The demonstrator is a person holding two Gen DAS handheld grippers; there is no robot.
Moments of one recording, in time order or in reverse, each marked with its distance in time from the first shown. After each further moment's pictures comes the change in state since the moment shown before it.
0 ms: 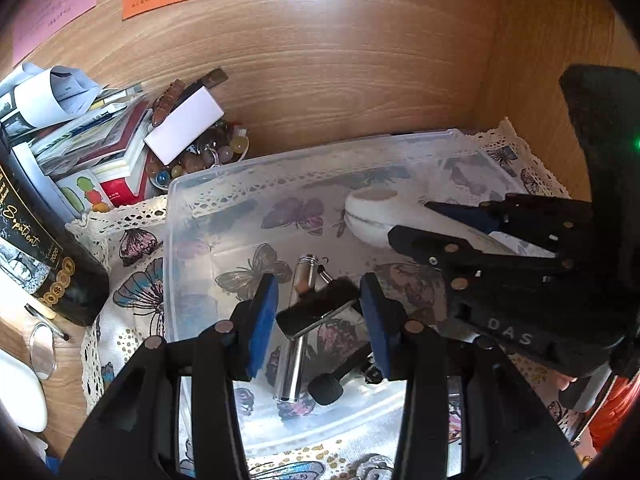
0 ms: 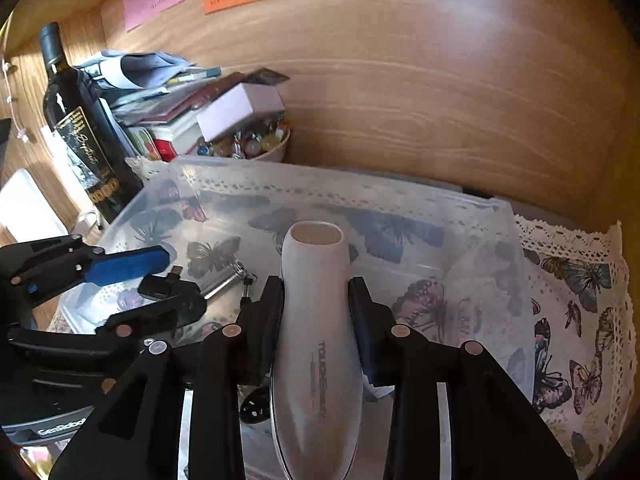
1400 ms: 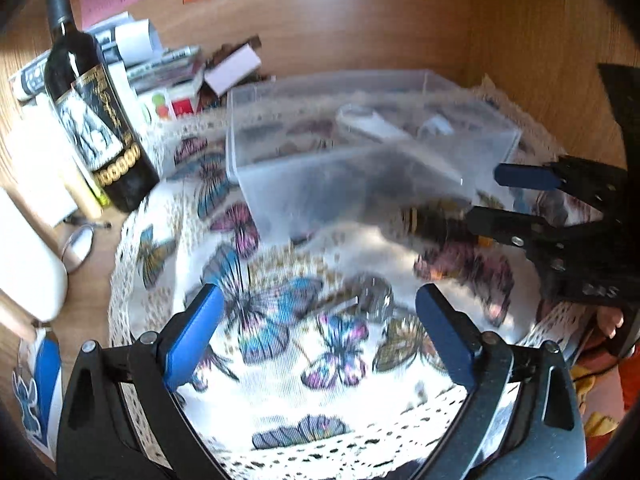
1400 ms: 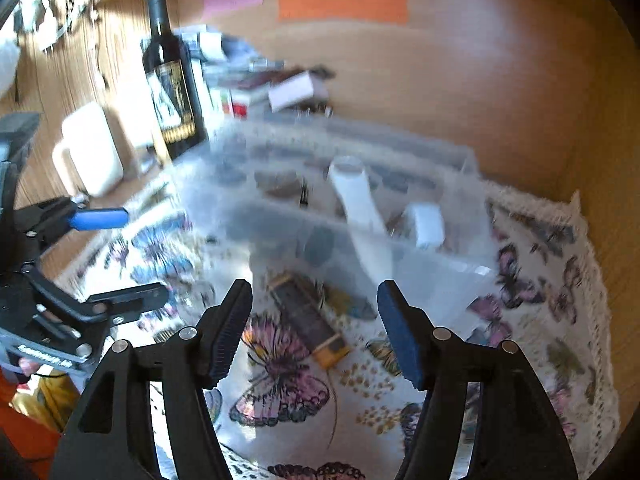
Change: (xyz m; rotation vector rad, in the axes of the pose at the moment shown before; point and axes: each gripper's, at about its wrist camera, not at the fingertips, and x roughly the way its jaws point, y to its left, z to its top) left arm -0.068 -0.014 -0.111 0.001 0.010 0.093; right arm -0.083 0.028 -0.093 -0.115 -0.041 0.015
